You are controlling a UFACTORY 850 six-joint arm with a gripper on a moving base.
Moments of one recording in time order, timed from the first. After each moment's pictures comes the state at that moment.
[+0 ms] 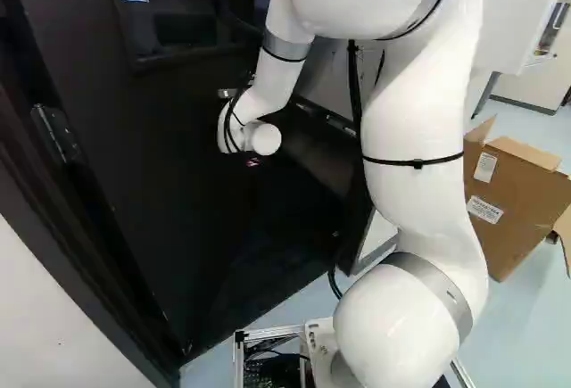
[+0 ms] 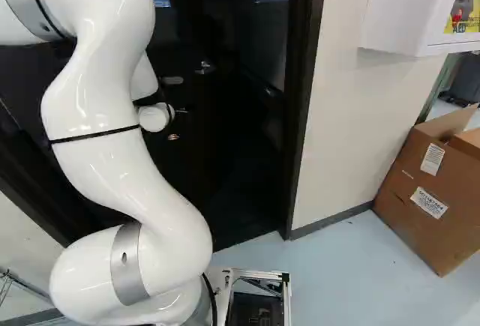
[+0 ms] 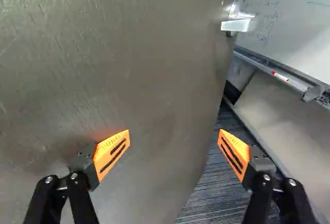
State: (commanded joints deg) arm 25.4 -22.7 -48.5 8.7 49.4 0.0
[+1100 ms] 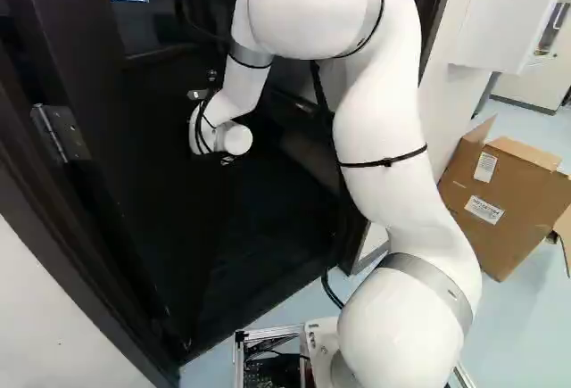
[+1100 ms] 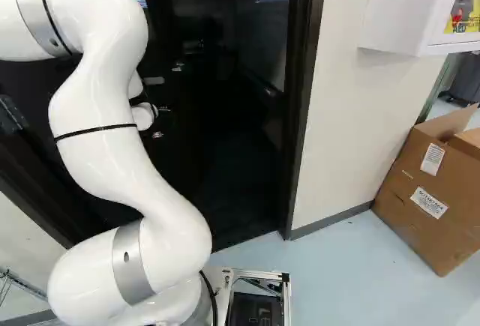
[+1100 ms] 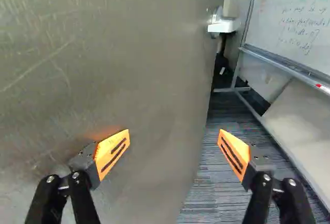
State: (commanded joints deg) arm 32.5 -29.9 -57.8 8.7 49.4 0.0
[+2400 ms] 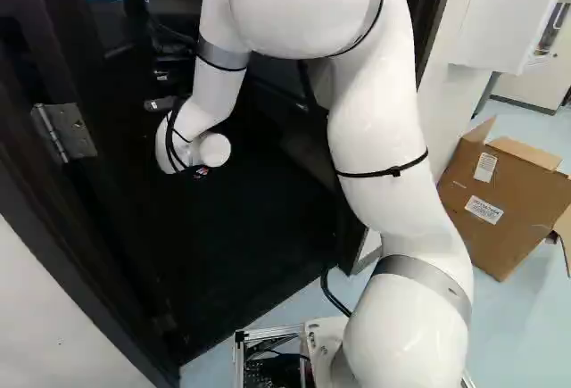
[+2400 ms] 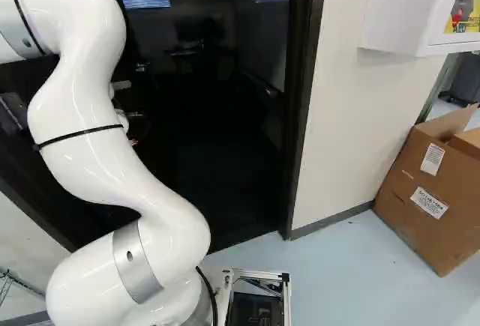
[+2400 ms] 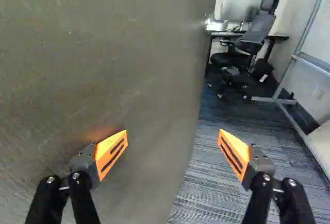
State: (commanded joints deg) arm 41.8 -28.2 -55.6 3.0 49.4 0.0
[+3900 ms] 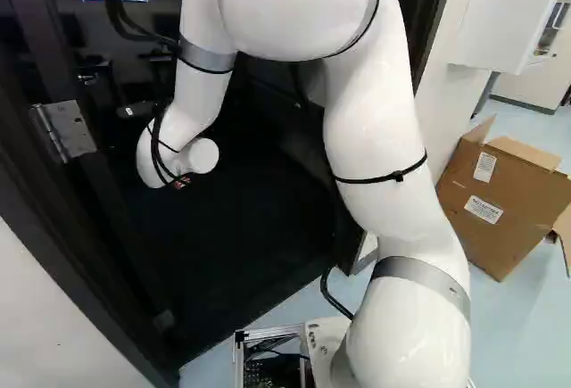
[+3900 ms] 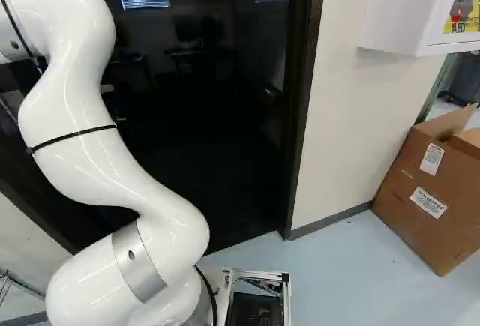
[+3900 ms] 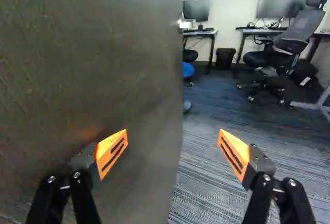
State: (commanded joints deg) arm 46.7 -28.3 -55.7 -3.4 49.4 6.0
